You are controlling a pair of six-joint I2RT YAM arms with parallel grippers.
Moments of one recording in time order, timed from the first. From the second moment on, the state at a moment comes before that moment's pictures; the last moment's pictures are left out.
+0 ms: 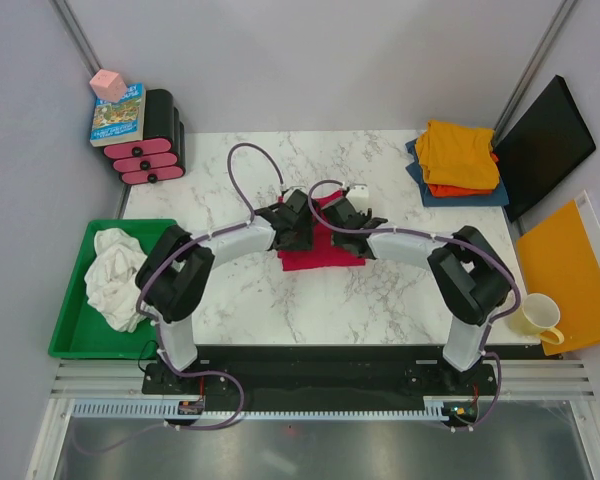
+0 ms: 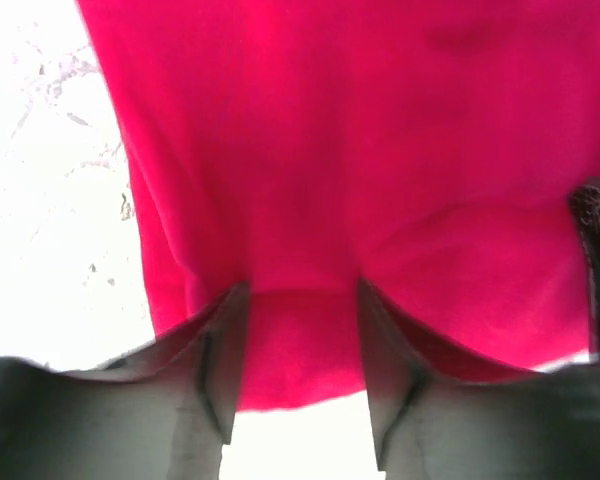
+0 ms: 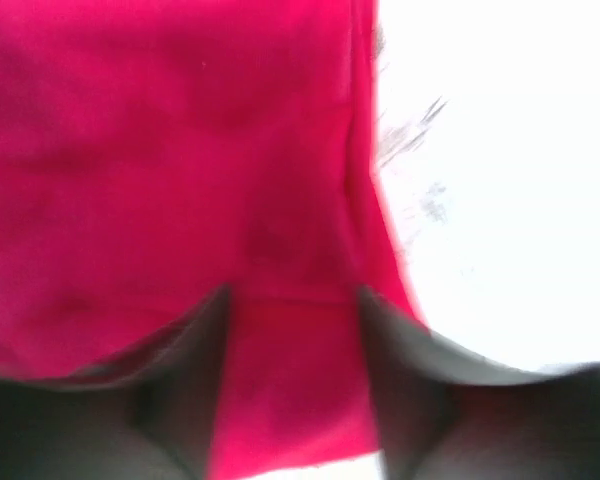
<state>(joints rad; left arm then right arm) -0.70 1.87 1.24 -0.39 -0.24 -0.60 0.68 1.83 1.09 -0.18 0.51 0.60</state>
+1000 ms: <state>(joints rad) -0.89 1.16 0.92 -0.45 -0.28 -0.61 0.39 1.27 0.27 0.80 1.04 0.05</state>
